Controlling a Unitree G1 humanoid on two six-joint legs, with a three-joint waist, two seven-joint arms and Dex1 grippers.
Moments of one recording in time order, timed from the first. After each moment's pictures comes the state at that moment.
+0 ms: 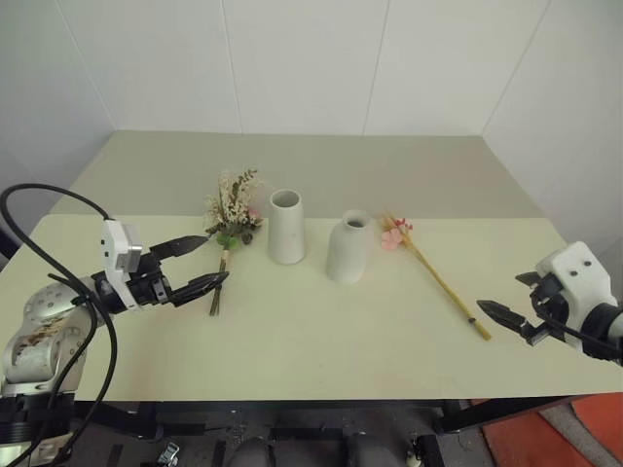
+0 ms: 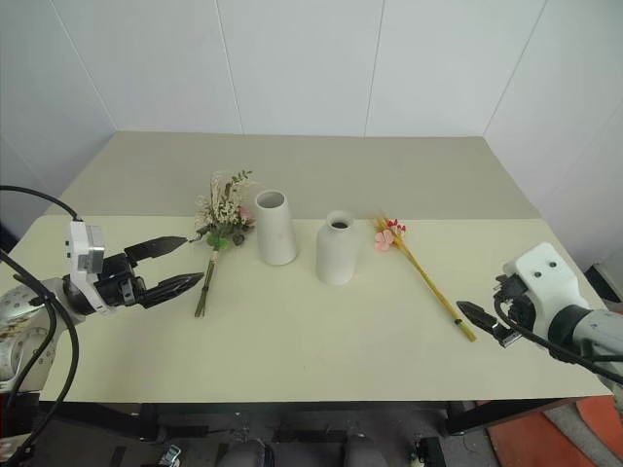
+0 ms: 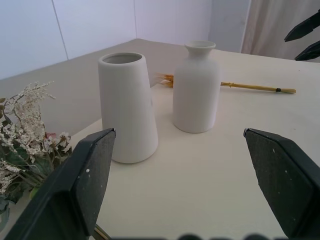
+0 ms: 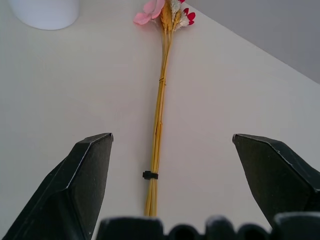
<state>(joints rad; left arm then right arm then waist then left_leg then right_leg) -0.24 0.75 0.29 -0.04 -0.63 0.30 -1.12 0.09 -0.96 -0.48 -0.54 0.45 0.86 0.65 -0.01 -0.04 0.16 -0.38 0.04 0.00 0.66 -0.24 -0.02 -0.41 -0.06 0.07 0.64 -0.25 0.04</state>
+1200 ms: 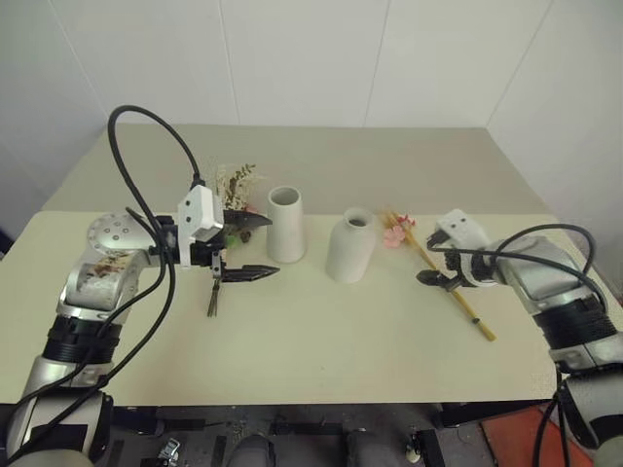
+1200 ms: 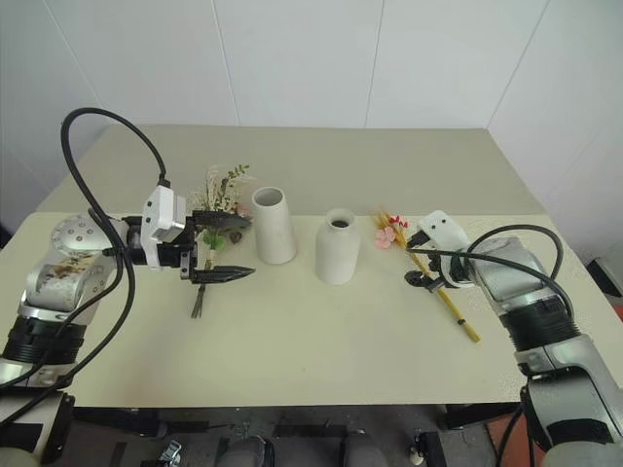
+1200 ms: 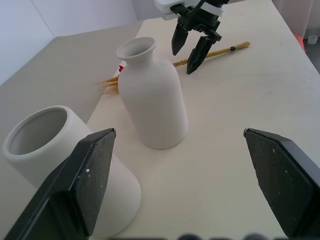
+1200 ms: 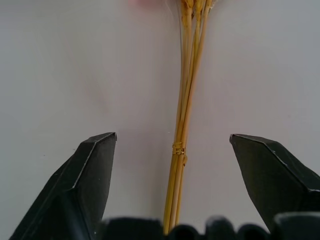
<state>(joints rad) -0.64 0.75 -0.03 0.05 -0.40 0.22 -1.28 -0.80 -0.79 0.30 0.25 0.17 1.02 0.67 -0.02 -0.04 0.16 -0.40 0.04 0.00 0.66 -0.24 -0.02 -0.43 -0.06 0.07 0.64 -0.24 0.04</state>
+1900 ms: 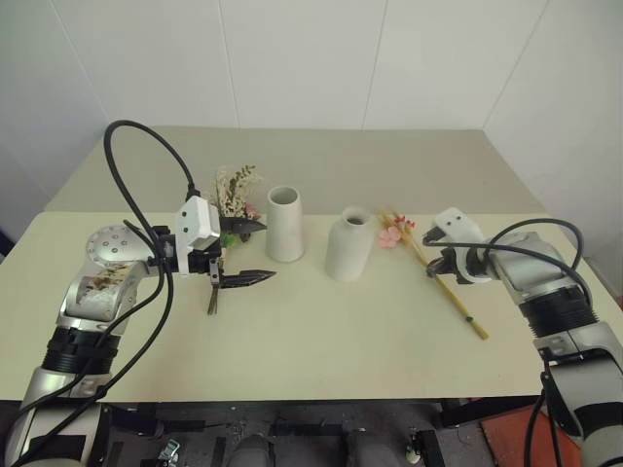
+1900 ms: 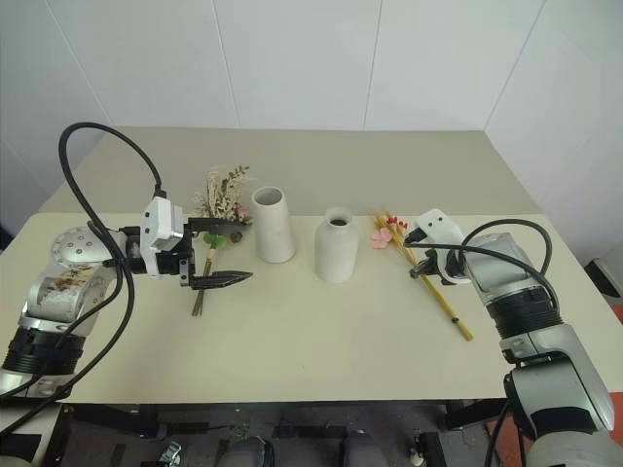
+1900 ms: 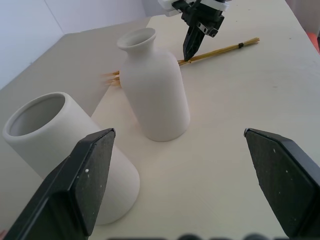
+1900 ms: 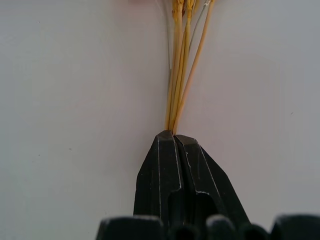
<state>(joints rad) -0.58 0.74 -0.02 0.06 -0.39 0.17 -1.24 -0.83 -0.74 0.27 0.30 0.09 1.01 0.70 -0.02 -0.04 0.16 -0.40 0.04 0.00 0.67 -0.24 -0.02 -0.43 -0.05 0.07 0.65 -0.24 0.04</state>
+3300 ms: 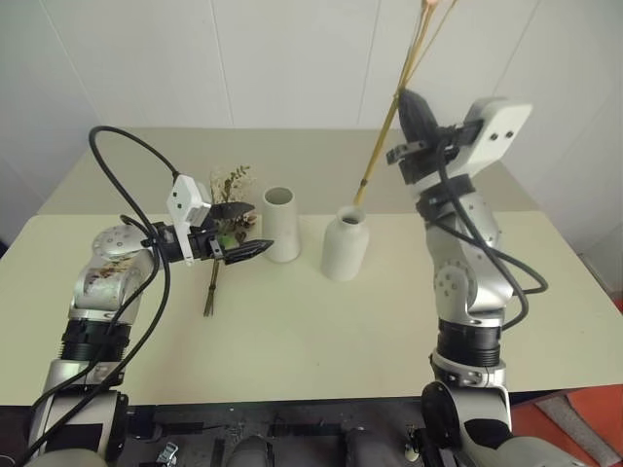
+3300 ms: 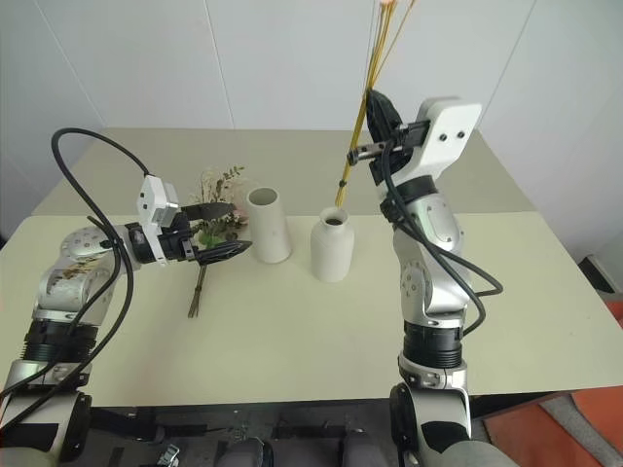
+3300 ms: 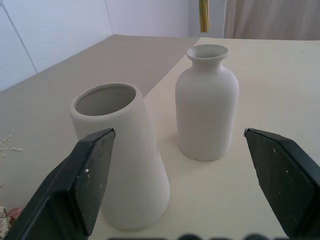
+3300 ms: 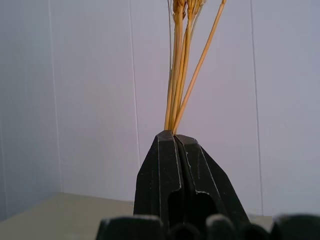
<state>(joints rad) -0.64 0.67 0.05 0.17 -0.43 0.29 -1.09 -0.73 -0.07 -0.17 -0.19 0.26 0.25 0.24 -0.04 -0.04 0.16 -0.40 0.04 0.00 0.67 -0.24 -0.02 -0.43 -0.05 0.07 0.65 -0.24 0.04</state>
